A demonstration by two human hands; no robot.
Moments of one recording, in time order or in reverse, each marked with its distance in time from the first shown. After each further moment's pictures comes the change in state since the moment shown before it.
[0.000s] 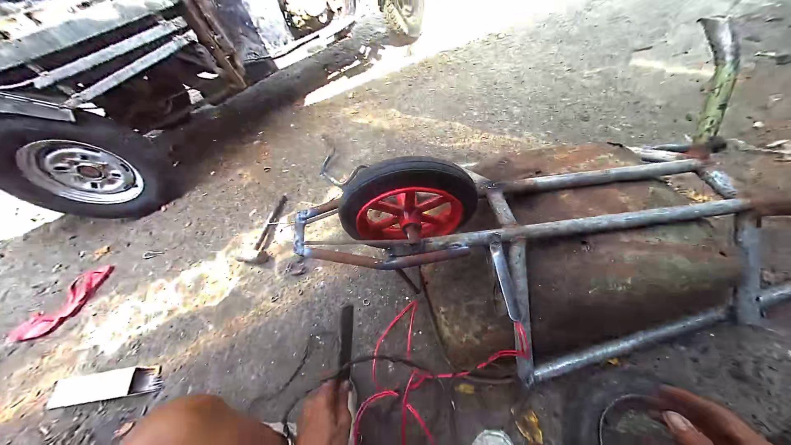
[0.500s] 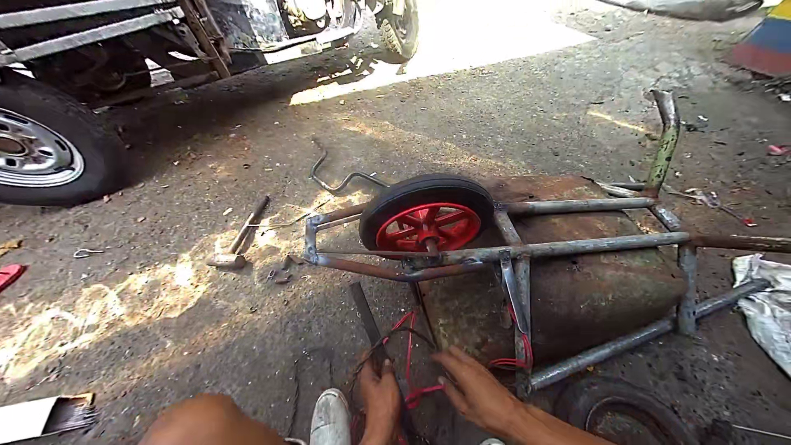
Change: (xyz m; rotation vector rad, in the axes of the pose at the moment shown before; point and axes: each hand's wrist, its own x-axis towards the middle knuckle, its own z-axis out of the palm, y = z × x) left_hand 0.055 0.047 0.070 -0.938 0.043 -0.517; right_hand 0.081 -0.101 0.248 -0.441 -0.707 -0.241
